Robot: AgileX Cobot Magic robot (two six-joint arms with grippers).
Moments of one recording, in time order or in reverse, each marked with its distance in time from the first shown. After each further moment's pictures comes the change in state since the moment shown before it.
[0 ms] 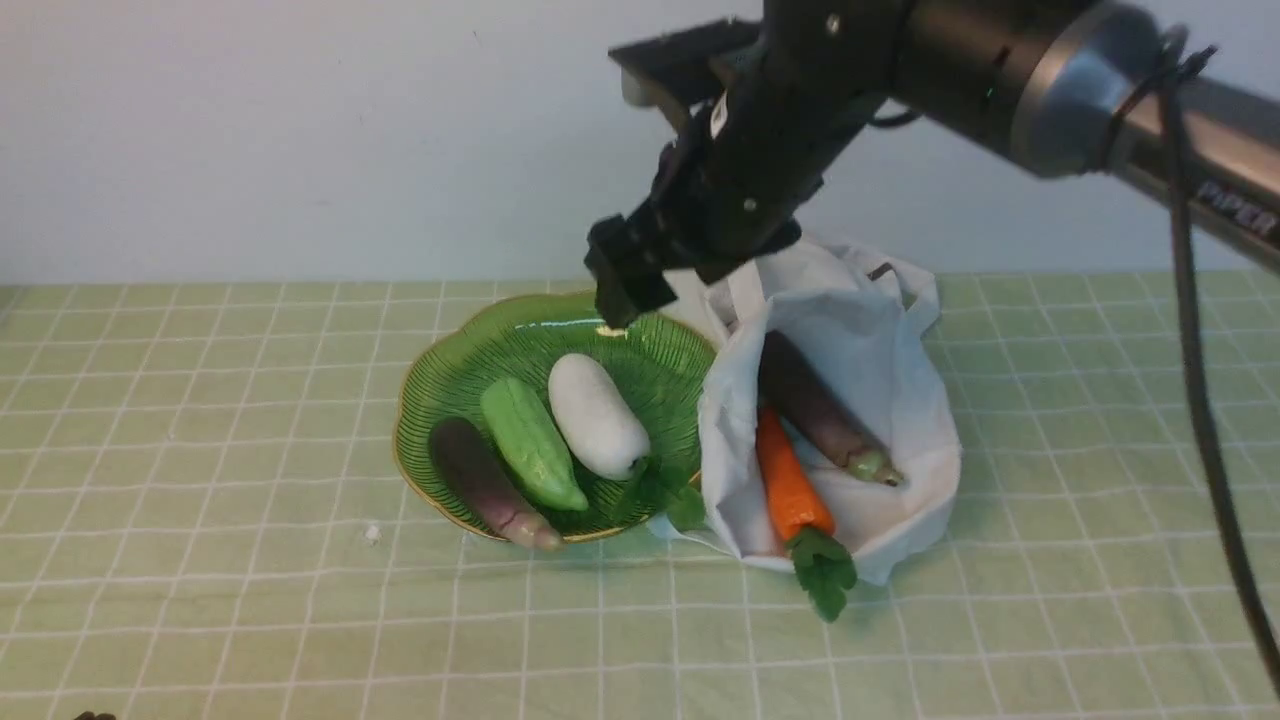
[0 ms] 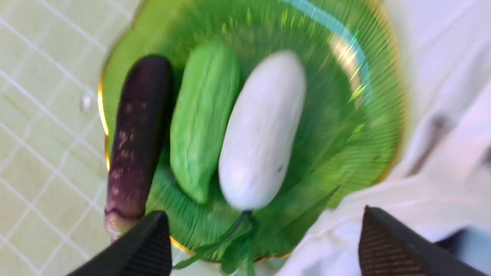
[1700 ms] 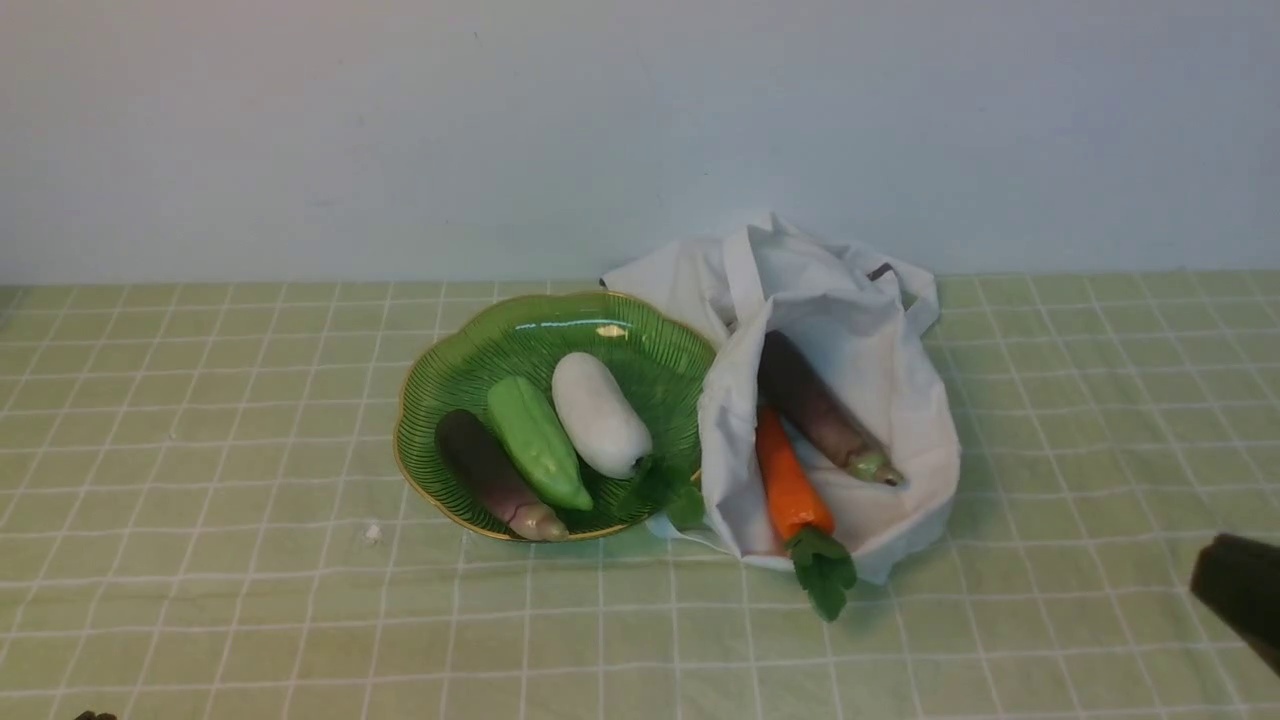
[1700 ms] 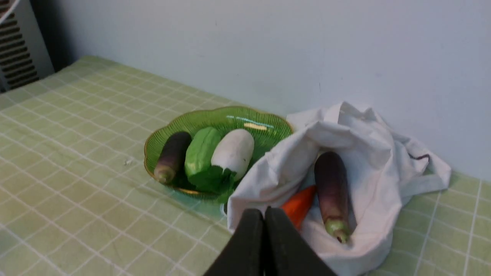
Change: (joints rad) right arm -0.002 -1.657 1.718 -0.146 -0.821 0.127; left arm 0.000 0.000 0.000 0.000 0.000 0.000
